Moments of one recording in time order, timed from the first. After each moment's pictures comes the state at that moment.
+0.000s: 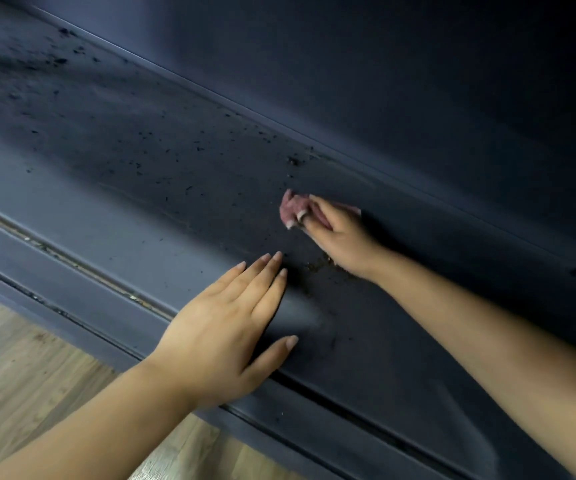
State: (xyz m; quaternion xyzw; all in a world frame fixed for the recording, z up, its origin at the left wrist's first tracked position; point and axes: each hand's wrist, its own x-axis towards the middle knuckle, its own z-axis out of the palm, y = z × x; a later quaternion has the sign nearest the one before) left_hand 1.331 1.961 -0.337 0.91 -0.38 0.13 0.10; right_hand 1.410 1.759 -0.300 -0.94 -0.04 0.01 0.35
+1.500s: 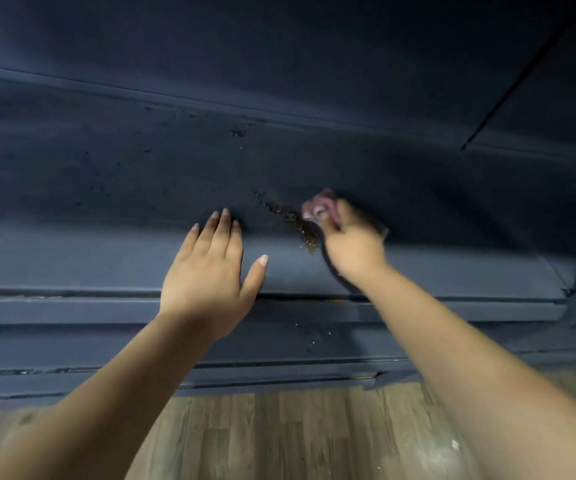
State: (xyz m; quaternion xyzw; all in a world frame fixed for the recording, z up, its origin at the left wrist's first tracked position) left_hand 1.375 2.007 -0.326 0.91 -0.40 0.04 0.11; right_hand 1.311 1.829 -0.297 -0.91 0.34 -0.13 0.18
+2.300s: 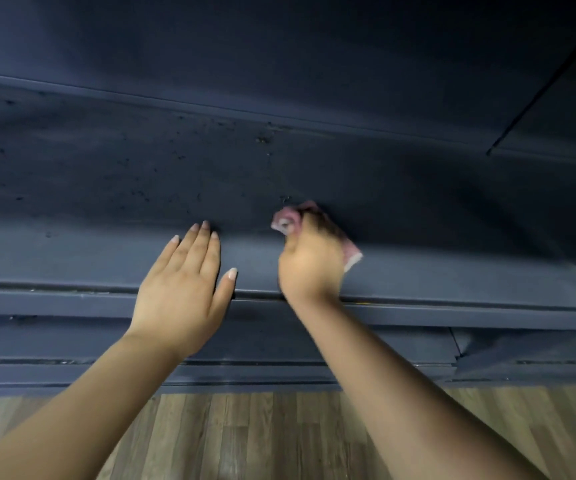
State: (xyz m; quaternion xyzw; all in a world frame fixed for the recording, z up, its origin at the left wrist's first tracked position) left_hand 1.392 2.068 -0.335 0.91 -0.38 0.14 0.08; right_hand 1.346 1.916 -0.310 -0.88 0.32 -0.31 0.17
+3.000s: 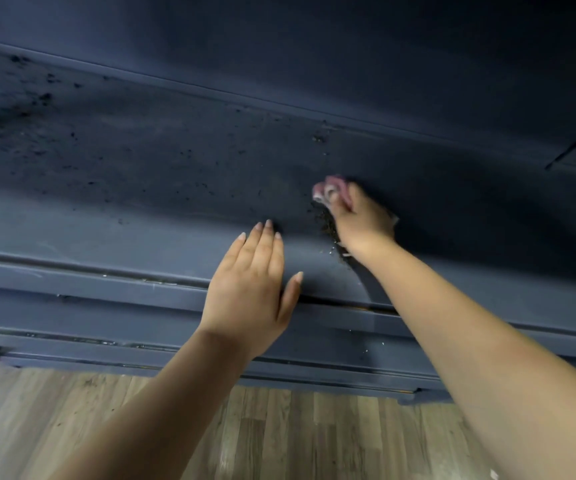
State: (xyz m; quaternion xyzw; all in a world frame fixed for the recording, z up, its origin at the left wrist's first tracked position) left_hand 1.395 2.067 -0.344 0.90 -0.39 0.14 0.13; right_hand 1.394 1.891 -0.293 -0.91 0.33 -0.08 0.23
